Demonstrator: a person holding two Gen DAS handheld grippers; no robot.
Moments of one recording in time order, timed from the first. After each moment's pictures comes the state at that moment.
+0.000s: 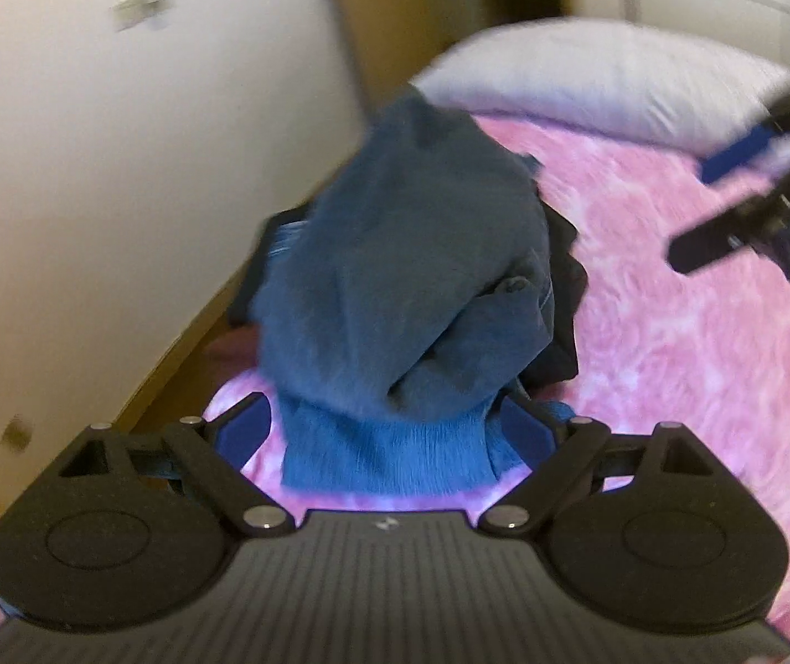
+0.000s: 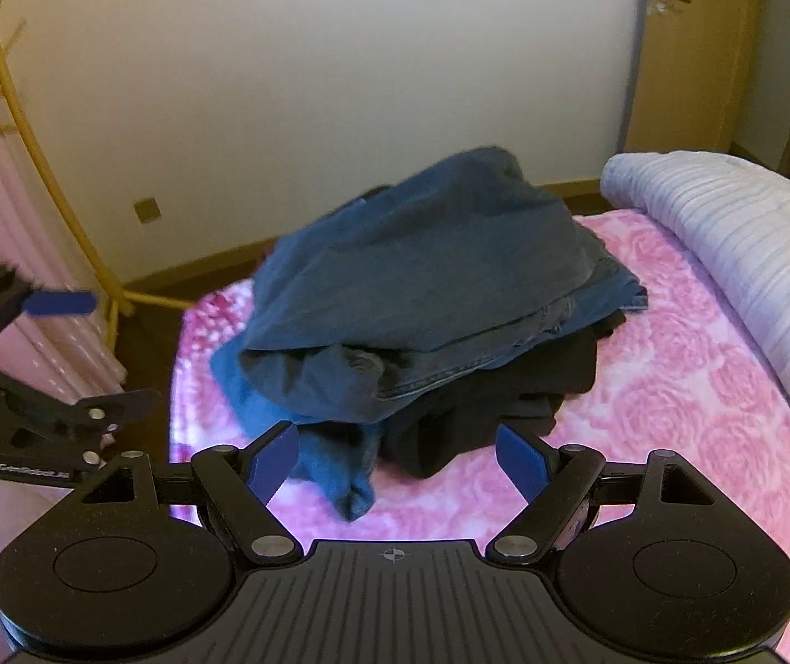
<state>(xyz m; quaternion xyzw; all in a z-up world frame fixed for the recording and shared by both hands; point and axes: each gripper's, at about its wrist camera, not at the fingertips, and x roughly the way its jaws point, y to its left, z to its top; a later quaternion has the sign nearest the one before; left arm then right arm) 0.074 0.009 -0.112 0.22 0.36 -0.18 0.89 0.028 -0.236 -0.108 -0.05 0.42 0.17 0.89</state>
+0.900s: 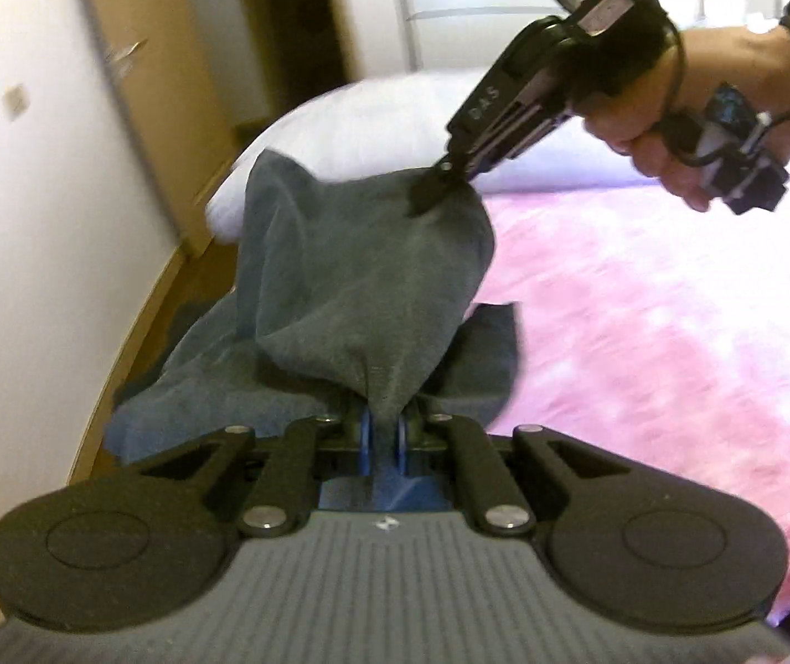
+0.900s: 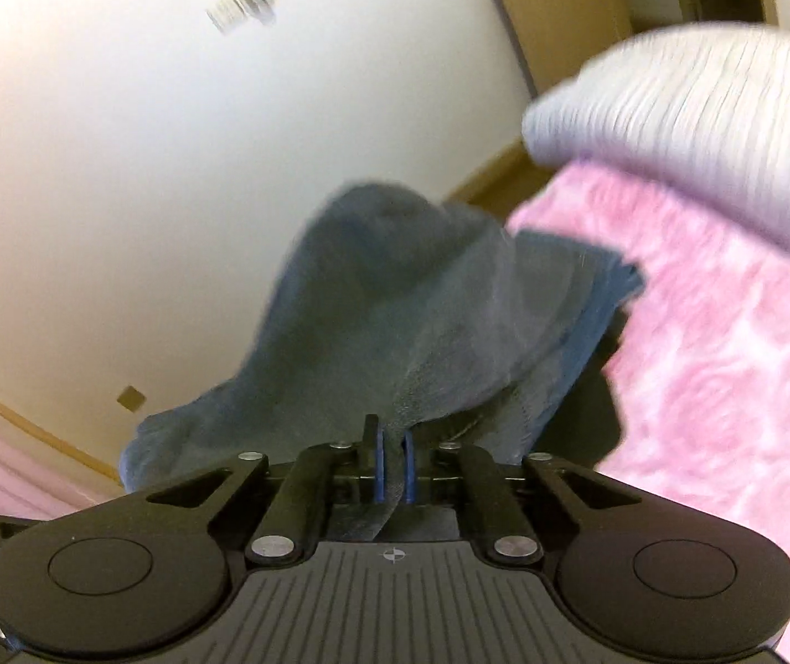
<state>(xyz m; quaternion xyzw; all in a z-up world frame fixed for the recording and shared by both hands) 0.096 -0.019 -0.057 0.25 0.28 -0.42 0.83 0.139 -0.339 -0.096 0.21 0.40 0.10 0.89</state>
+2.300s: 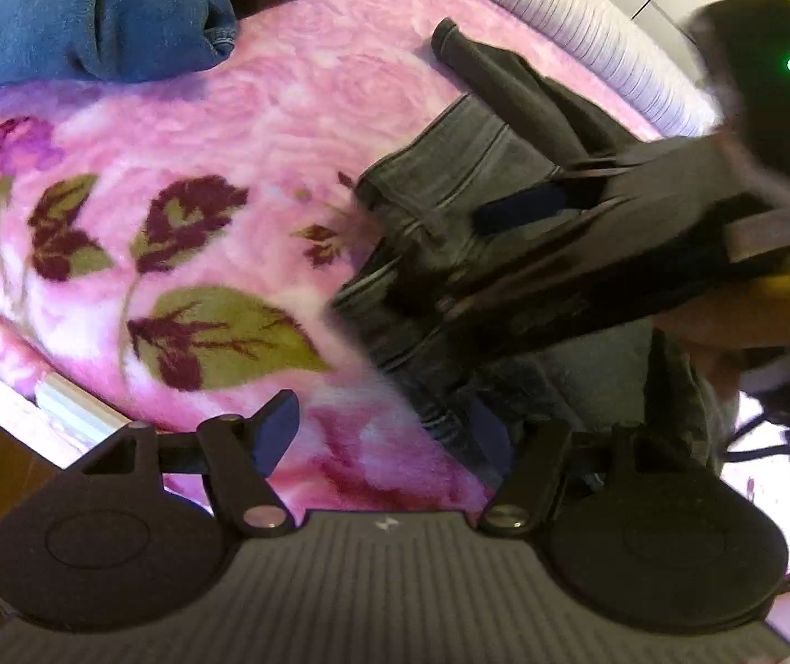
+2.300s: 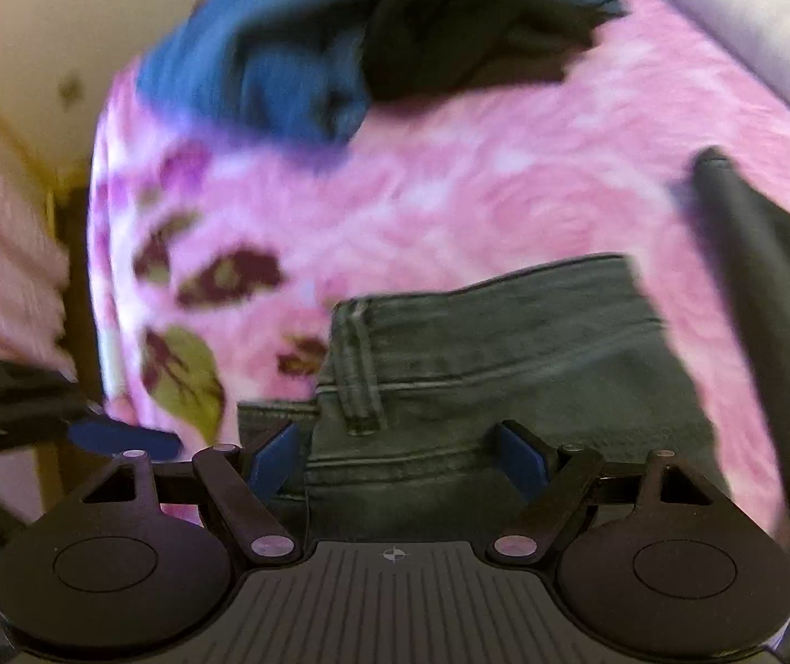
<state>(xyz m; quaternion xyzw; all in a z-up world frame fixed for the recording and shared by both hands) -0.062 -0.027 -0.298 0.01 0.55 -0.38 0.75 -0.071 -0.216 -0.301 -0.04 0.56 0.10 0.82</state>
